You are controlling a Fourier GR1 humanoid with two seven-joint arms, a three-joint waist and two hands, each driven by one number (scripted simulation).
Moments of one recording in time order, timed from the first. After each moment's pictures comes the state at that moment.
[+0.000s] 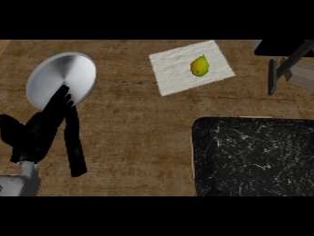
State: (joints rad) left arm -0.10 0.30 -0.06 -1.56 0.19 0.03 0.20; right arm -1.13 -1.15 -0.09 -0.64 0.22 0.57 -0.19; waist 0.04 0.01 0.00
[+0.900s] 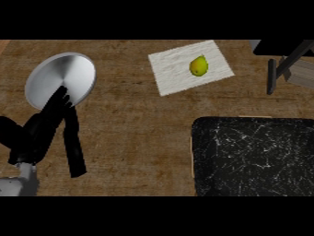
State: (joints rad) left arm -0.09 0.29 -0.03 -1.58 0.18 0.01 0.21; right arm -1.28 -0.96 -0.12 -0.42 0.36 0.29 -0.27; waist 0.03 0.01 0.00
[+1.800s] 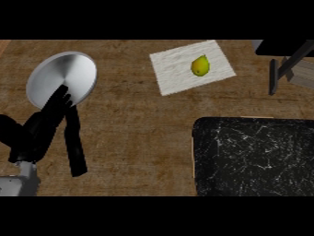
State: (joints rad) left arm -0.10 0.28 -0.02 -1.58 0.17 0.00 0.22; right arm -1.46 -1.02 -0.40 -0.19 0.15 0.29 -0.08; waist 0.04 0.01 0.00
